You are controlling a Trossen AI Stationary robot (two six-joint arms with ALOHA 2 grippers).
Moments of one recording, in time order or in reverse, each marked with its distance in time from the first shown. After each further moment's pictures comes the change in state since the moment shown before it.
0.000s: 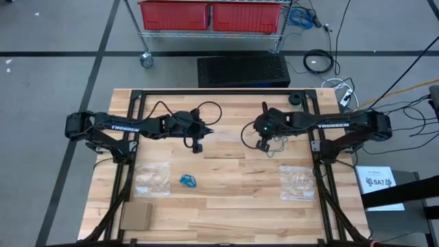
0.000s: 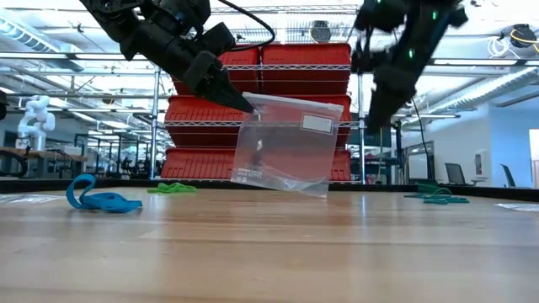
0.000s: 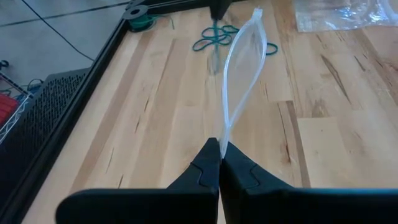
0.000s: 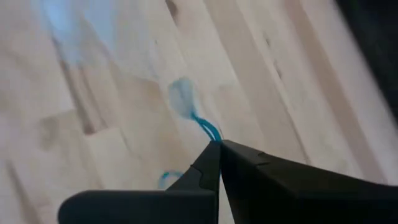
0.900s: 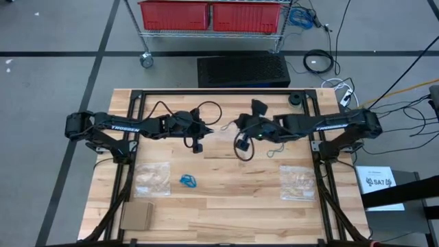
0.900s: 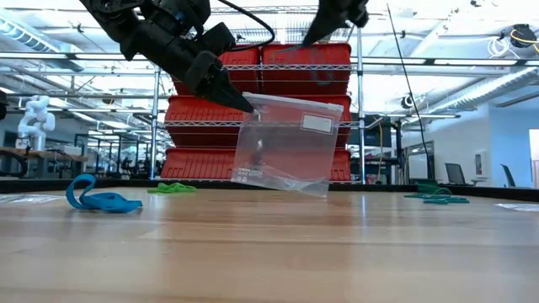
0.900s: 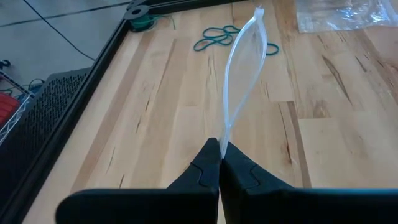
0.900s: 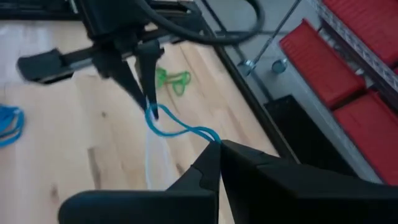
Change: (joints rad) left arm 0.000 0.000 0.000 0.001 -0.004 -0.002; right arm 0.214 0.153 0.410 0.115 0.322 -0.062
